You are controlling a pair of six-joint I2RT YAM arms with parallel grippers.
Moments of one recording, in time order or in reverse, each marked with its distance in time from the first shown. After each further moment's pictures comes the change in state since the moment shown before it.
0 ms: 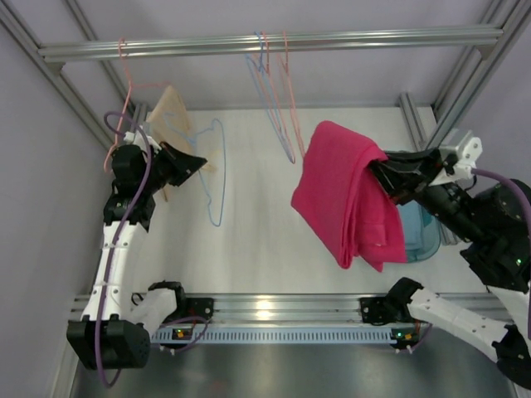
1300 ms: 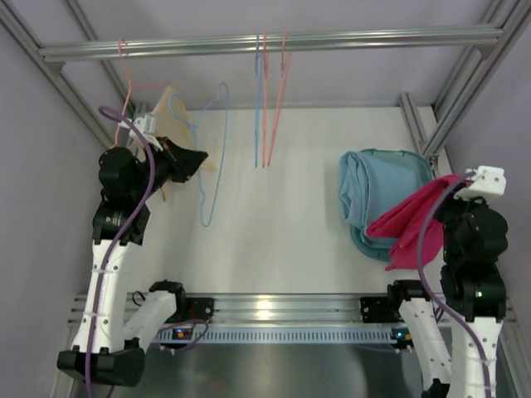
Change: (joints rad) left arm -0.094 -0.101 0.113 -0.027 0.000 0.272; right arm -0.827 -0.369 -0.348 -0.367 0.377 0.017
